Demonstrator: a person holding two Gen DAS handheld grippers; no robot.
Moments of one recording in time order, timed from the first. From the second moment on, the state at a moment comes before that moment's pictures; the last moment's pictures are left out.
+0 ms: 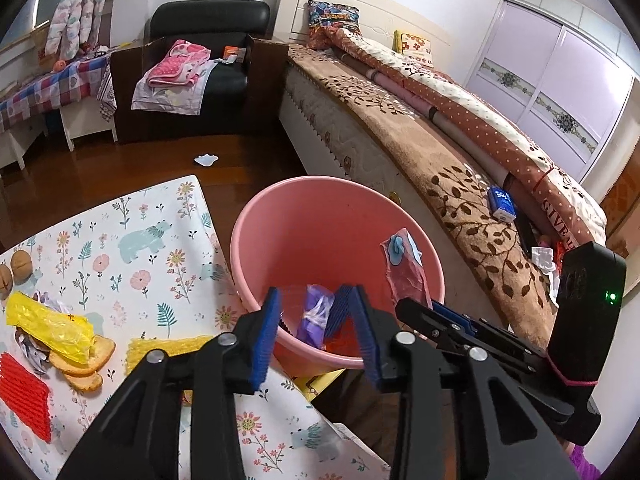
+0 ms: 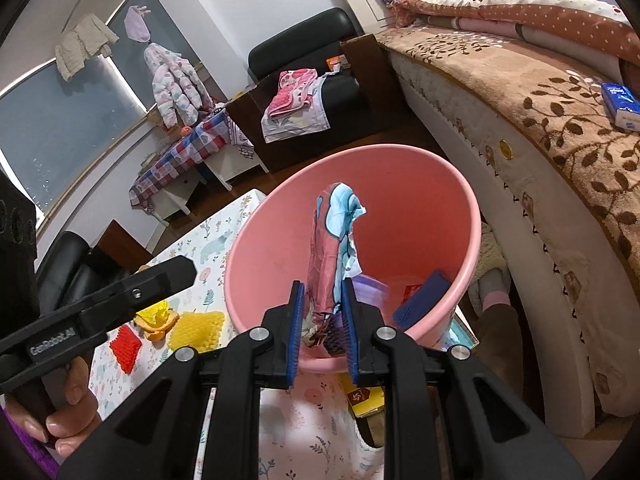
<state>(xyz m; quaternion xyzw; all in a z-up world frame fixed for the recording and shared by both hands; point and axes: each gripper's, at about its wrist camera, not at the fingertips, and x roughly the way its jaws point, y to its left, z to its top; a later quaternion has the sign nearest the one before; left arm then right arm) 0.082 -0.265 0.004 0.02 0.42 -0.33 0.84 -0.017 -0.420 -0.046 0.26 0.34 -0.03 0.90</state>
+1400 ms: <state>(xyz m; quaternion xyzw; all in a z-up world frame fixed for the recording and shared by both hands) 0.046 -0.052 0.020 -0.07 0.39 -0.15 0.91 -0.017 -0.336 -0.012 0.18 0.33 0.05 0.93</state>
